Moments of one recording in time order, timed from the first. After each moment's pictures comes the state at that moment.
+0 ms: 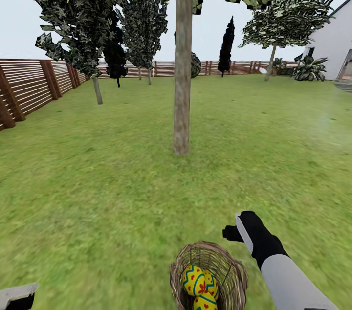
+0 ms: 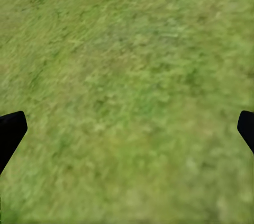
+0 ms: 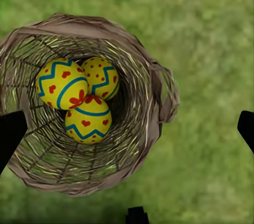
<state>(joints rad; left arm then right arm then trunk) 0.07 0.28 0.30 -1.08 -0.01 0.04 0.12 -0.68 0.02 -0.06 -0.69 -0.05 0.88 -0.15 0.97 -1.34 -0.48</state>
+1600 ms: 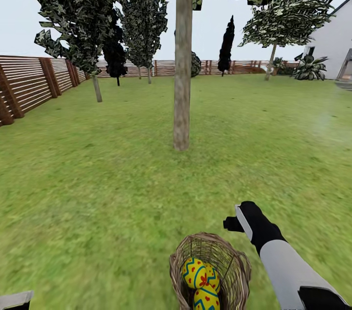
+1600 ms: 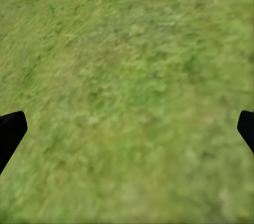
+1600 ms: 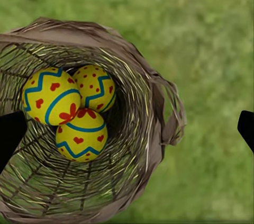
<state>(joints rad) 0.14 0.28 0.31 -1.15 0.00 0.03 0.12 -0.77 0.01 -0.07 -0.61 -0.04 0.88 -0.15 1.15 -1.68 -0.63</state>
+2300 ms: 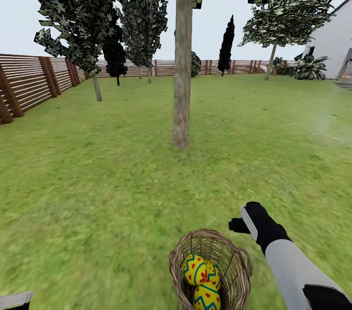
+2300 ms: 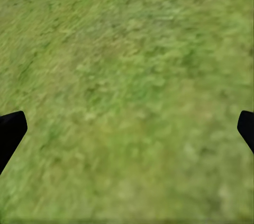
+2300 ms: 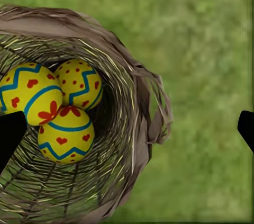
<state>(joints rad) 0.14 0.28 0.31 -1.15 0.00 0.03 0.12 -0.78 -0.03 -0.08 -0.58 -0.04 0.88 -0.15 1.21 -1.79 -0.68</state>
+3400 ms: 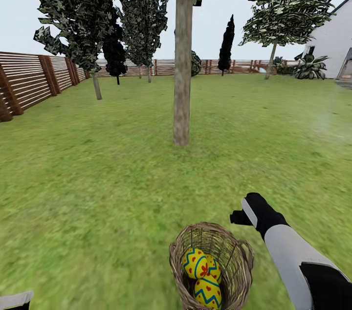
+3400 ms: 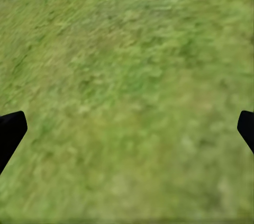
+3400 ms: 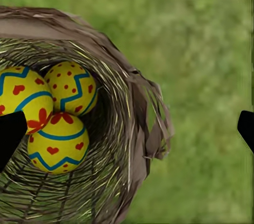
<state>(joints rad) 0.14 0.28 0.31 -1.15 0.00 0.03 0.12 -0.88 -0.04 -0.08 -0.47 -0.04 0.89 -0.16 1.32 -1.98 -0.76</state>
